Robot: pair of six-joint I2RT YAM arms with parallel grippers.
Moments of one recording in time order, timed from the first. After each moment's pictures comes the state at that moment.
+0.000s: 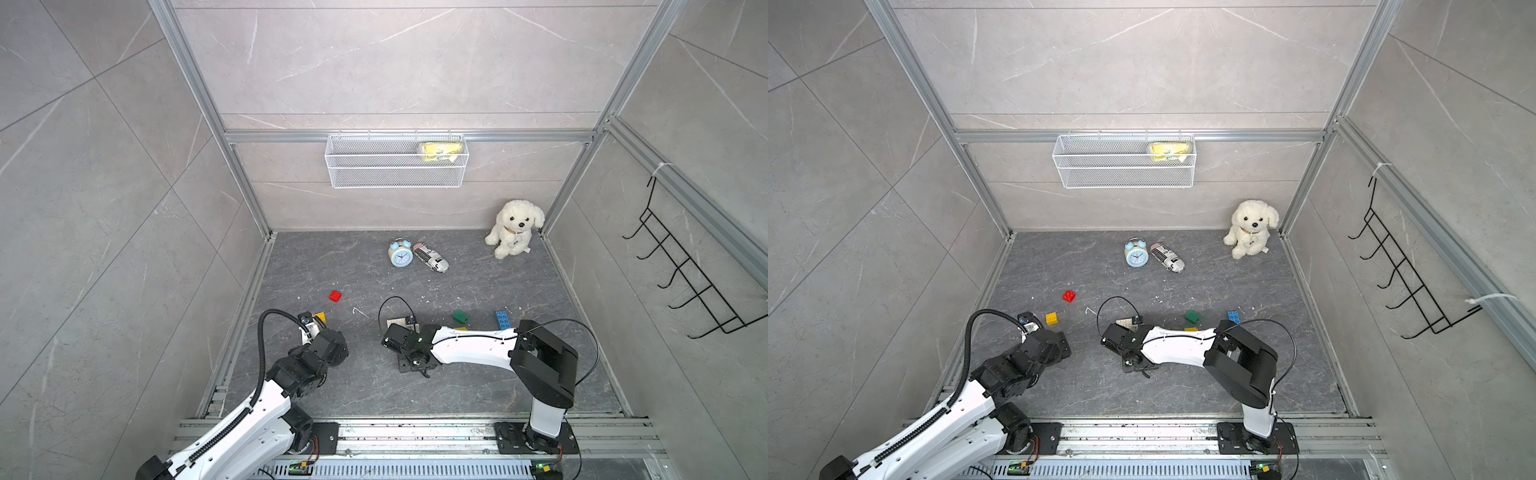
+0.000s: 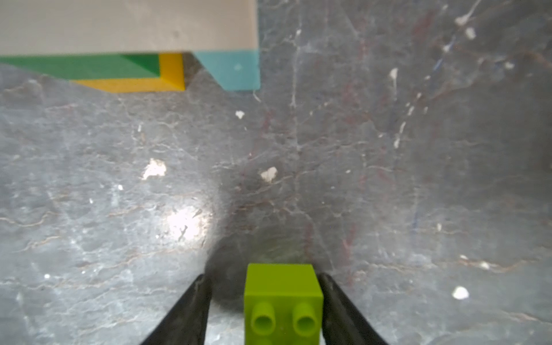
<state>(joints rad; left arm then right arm) -0.62 0.76 0.49 -0.70 -0.51 -0.83 1.08 1.86 1.16 -0.67 0.21 0.92</state>
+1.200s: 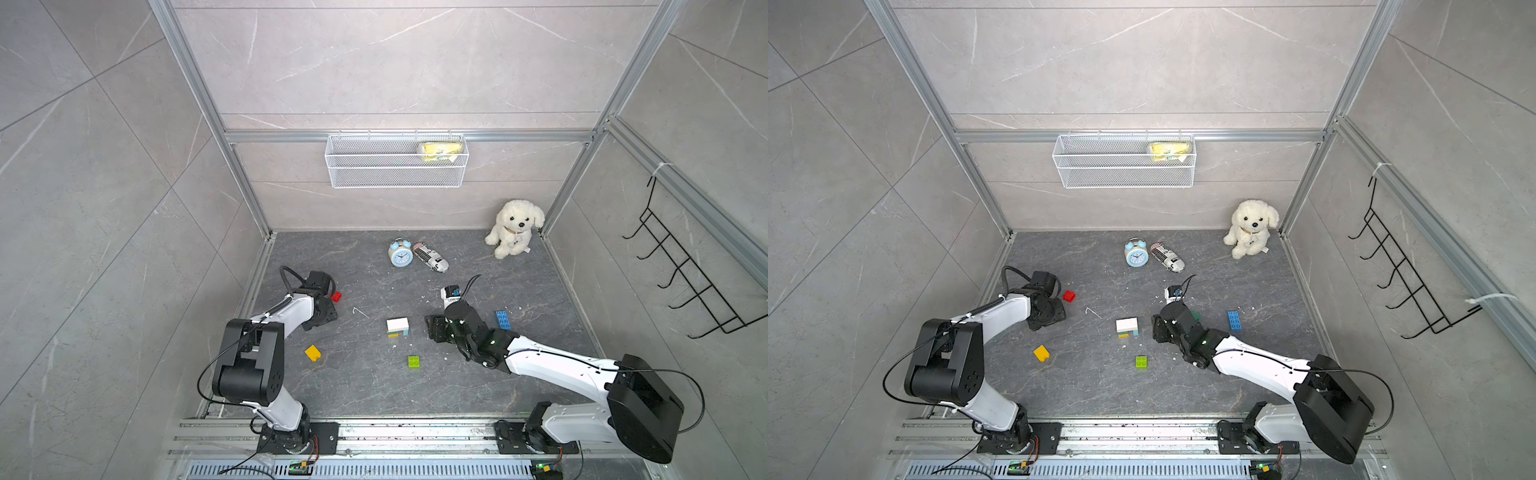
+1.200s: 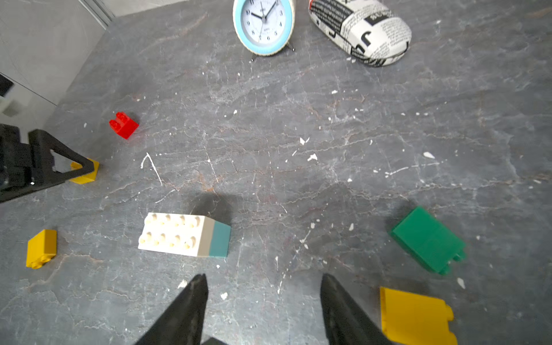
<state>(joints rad) -0.15 1.62 0.91 -0.54 -0.17 -0.50 0.81 1.32 0.69 -0.04 0.25 0.54</state>
